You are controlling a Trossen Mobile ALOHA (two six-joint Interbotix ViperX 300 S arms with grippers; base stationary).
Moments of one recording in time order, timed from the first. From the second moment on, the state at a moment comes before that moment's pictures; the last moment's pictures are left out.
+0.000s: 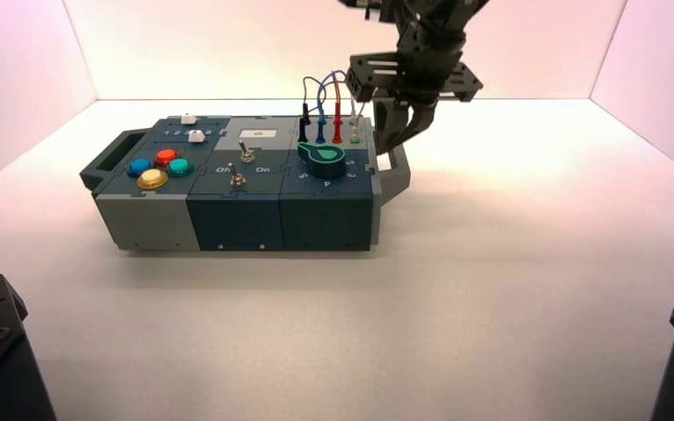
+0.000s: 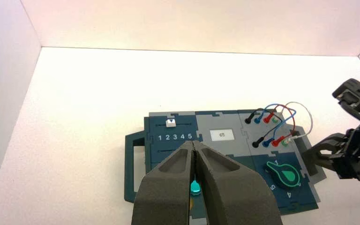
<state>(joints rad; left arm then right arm) -0.11 -1.04 1.04 -0.16 0.59 0.03 0.60 0.16 0.65 0.16 0.40 0.07</state>
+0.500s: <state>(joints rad) -0.13 -0.98 1.04 -0.16 0.59 0.04 0.59 0.23 0.59 0.16 0.41 0.07</state>
